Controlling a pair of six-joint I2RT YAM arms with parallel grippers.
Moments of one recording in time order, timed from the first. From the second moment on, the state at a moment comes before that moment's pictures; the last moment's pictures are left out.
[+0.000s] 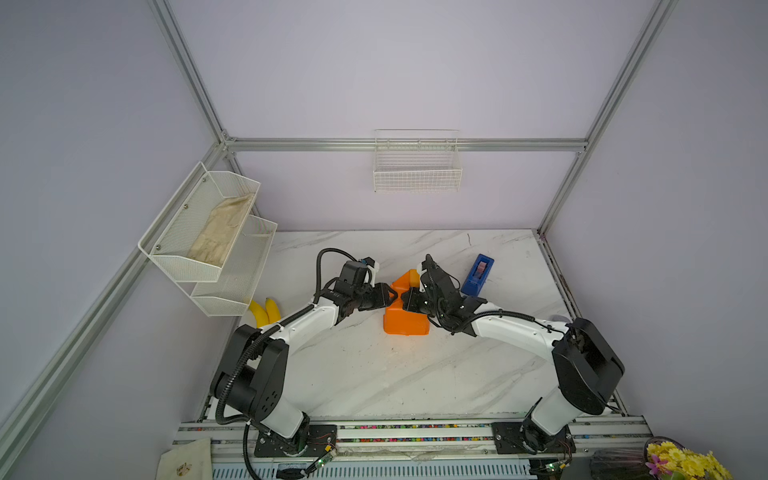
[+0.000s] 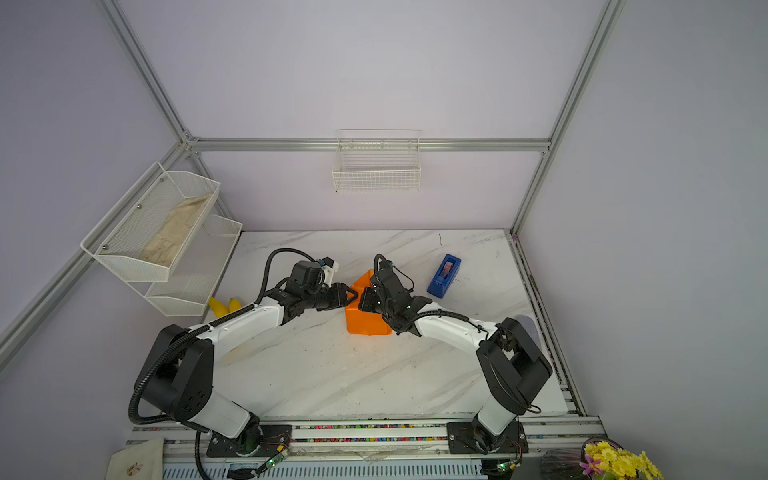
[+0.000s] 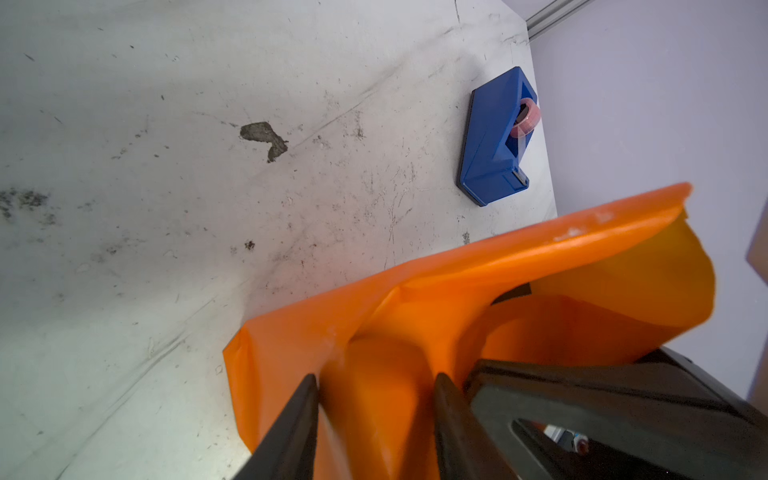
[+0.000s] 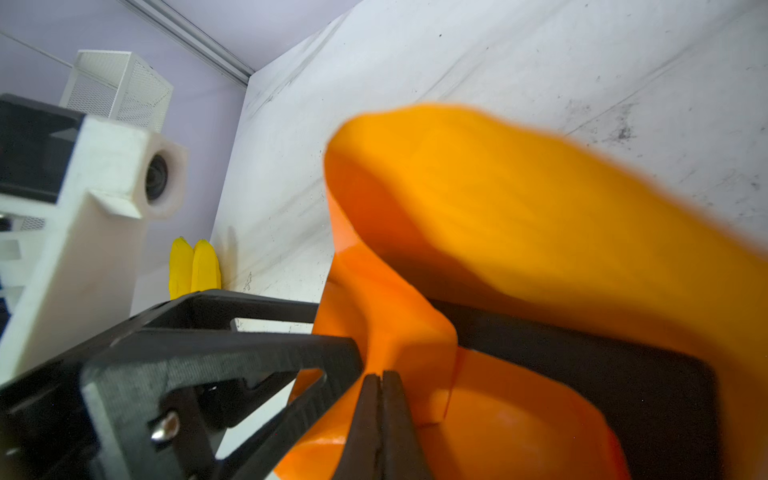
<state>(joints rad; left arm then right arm) -0.44 1.57 0.99 -0.17 0.38 -0.59 0.77 1.63 1.06 -0.03 -0.01 0.82</state>
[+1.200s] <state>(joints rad) -0.43 1.56 0.98 -0.16 0.35 -0.59 0.73 1.50 0.48 0.68 0.24 0.63</state>
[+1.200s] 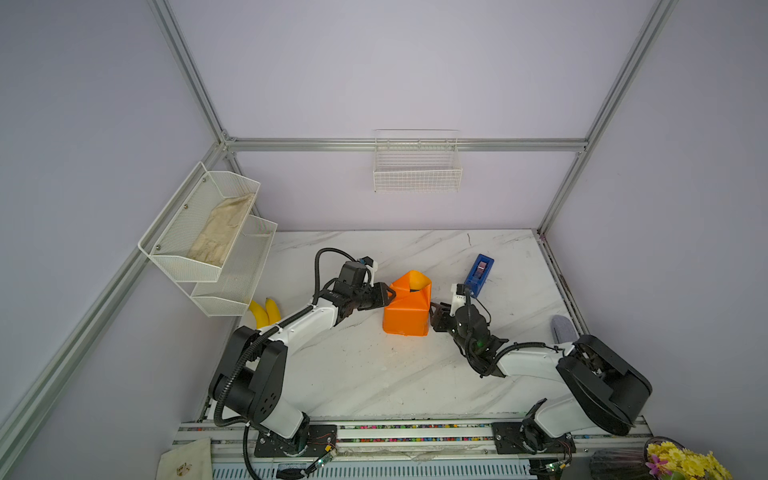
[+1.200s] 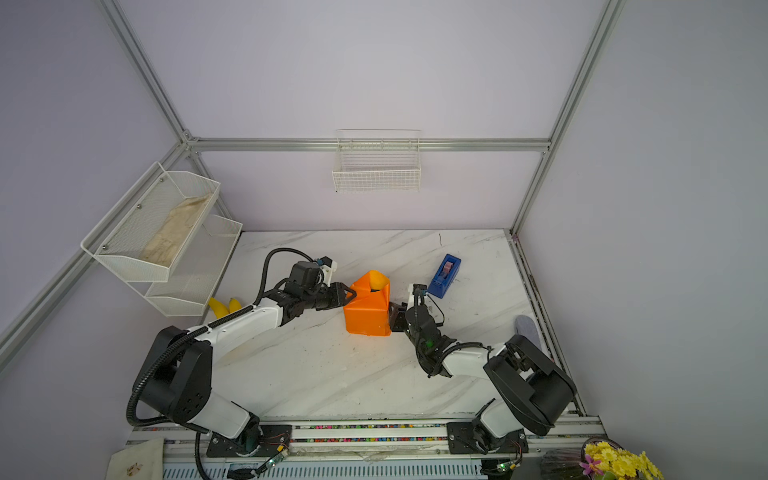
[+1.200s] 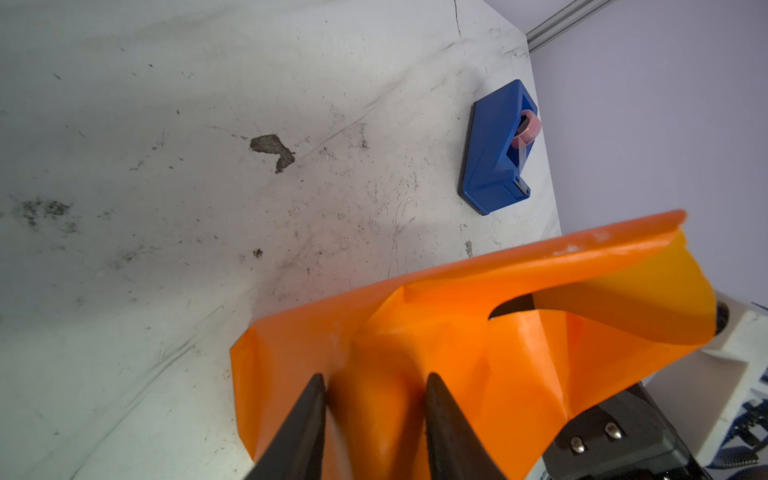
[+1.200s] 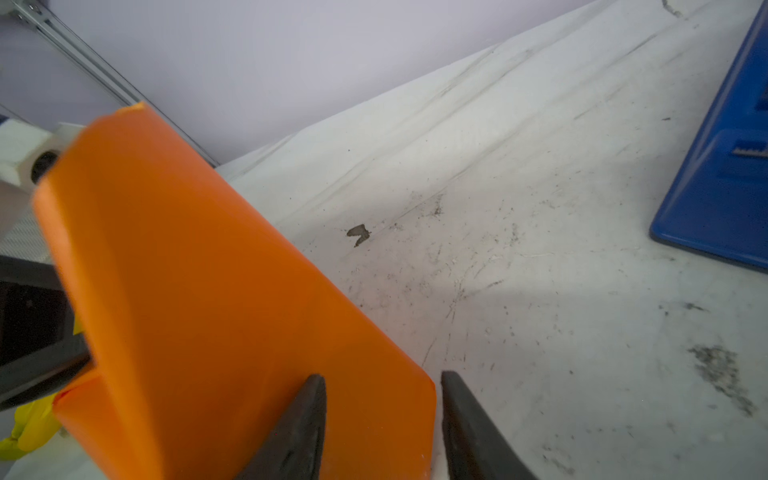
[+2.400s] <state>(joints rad) -0.44 1.54 0.97 -0.17 0.34 -0.59 0.78 1.52 0.60 0.61 0.38 0.75</state>
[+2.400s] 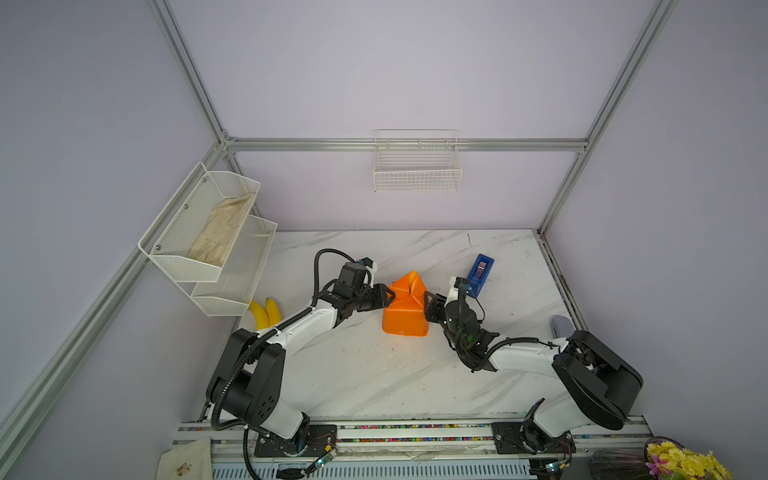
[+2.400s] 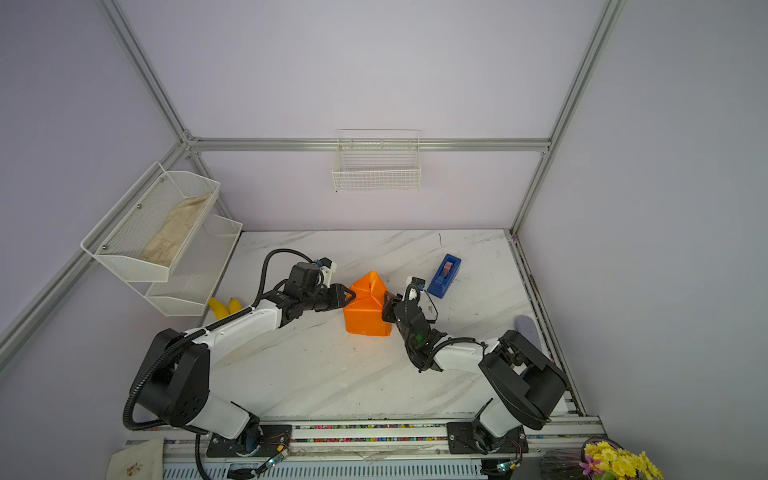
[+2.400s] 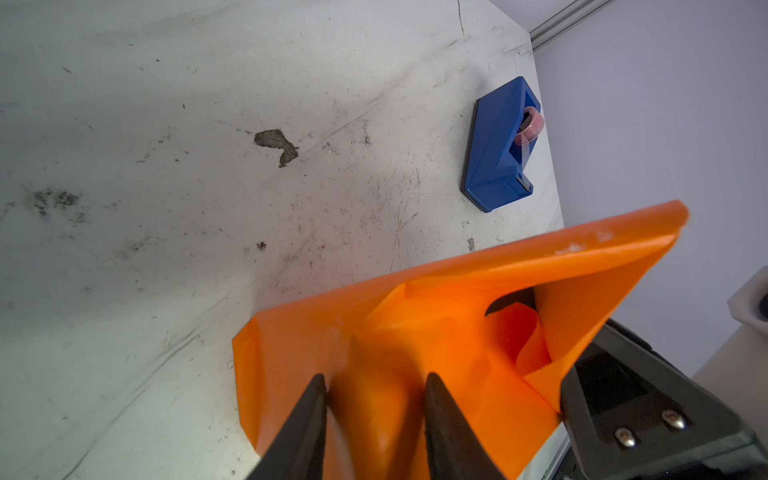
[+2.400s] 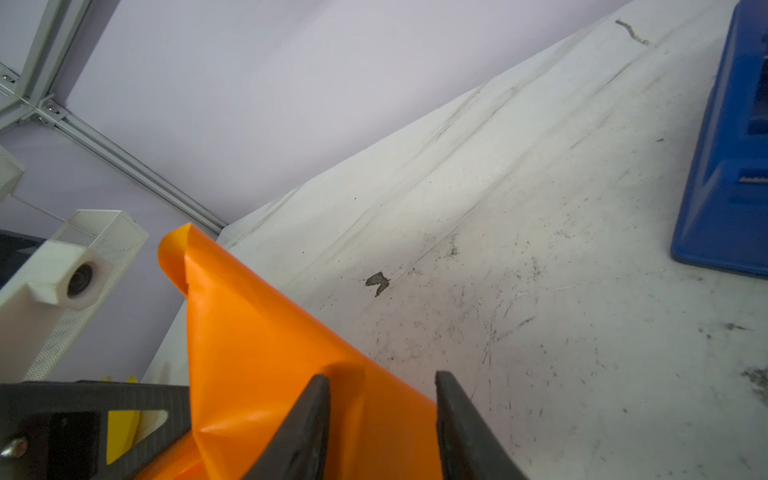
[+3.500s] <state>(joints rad) -0.44 1.52 0.97 -0.24 0.33 -0.49 0.79 1.60 0.79 0.32 0.20 0.67</state>
